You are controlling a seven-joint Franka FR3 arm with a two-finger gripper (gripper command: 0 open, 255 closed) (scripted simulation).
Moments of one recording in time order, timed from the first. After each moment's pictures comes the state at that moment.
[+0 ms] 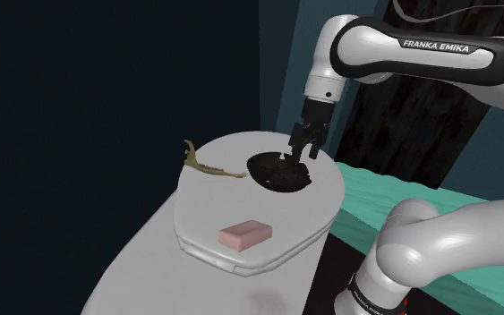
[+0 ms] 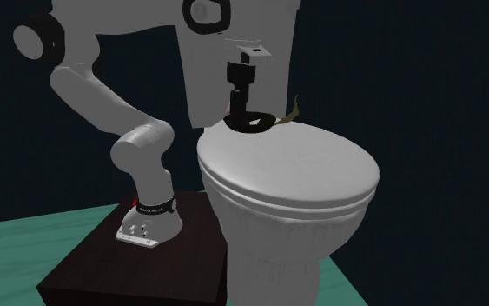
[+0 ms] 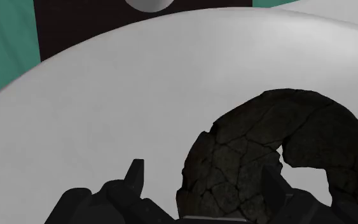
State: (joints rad) arm 0.01 -0.82 -0.03 -2.43 0.12 1.55 0.05
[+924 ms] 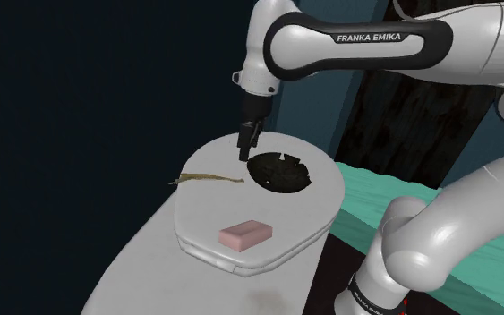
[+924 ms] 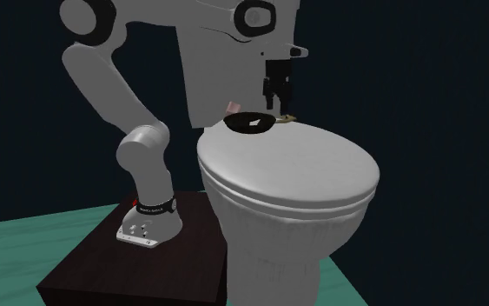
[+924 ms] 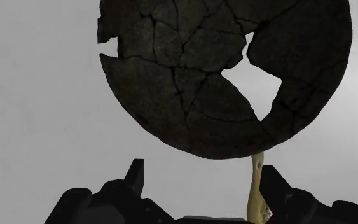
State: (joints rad) arm 0.18 -0.47 0.10 -2.19 0.06 1.76 -0.20
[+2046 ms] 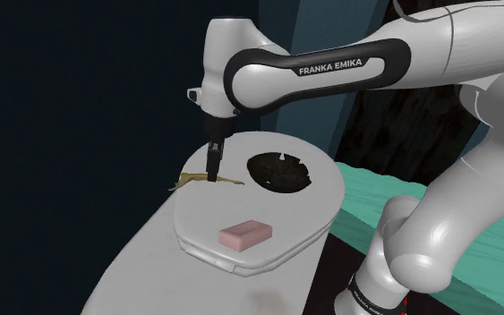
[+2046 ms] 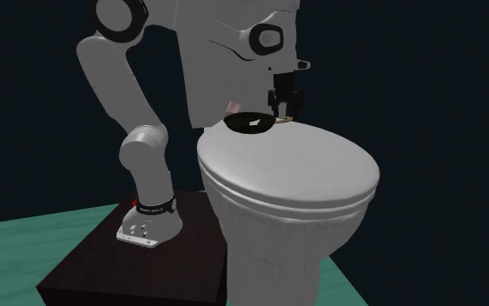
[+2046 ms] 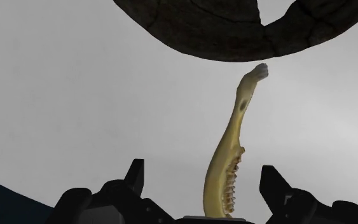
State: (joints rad) arm 0.26 -0.30 0.19 -2.15 -0.02 1.94 -0.32
